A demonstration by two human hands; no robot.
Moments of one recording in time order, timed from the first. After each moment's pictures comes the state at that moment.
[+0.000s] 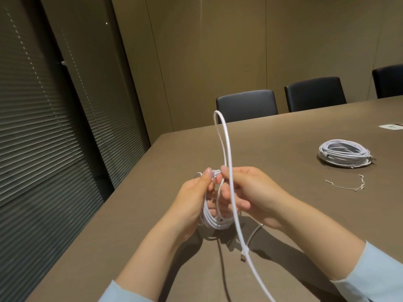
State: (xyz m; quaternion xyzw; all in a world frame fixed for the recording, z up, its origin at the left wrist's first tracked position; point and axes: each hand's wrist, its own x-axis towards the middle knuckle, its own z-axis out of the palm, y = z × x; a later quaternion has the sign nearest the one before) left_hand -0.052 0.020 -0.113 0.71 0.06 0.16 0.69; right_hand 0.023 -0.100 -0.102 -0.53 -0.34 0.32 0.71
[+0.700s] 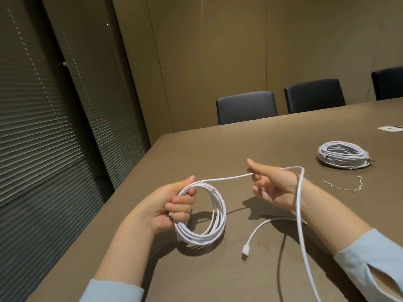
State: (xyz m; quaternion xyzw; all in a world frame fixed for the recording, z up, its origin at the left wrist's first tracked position) left_hand -0.068 0.074 -0.102 0.50 0.15 -0.05 0.85; right_hand 0.082 -0.119 -0.107 -0.53 -0.11 0.34 0.77
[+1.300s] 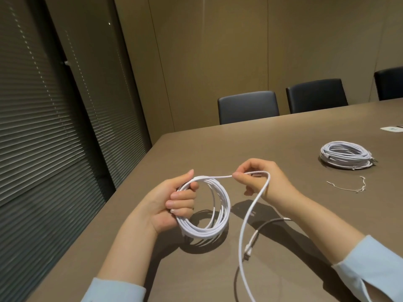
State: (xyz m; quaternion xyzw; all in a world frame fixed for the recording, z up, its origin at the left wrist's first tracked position) left_hand -0.068 0.079 -0.102 0.46 0.11 -0.05 0.88; right_hand 0.068 -0.109 -0.121 -0.70 -0.36 0.06 0.61
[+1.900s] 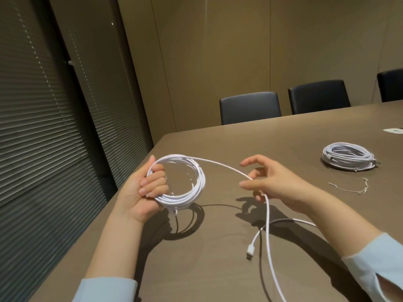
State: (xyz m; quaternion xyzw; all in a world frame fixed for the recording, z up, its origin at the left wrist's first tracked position) left_hand -0.086 0.114 -0.095 0.33 0.02 0.11 0.94; right_hand 0.073 -0.126 -0.107 -0.70 -0.36 0.22 0.58
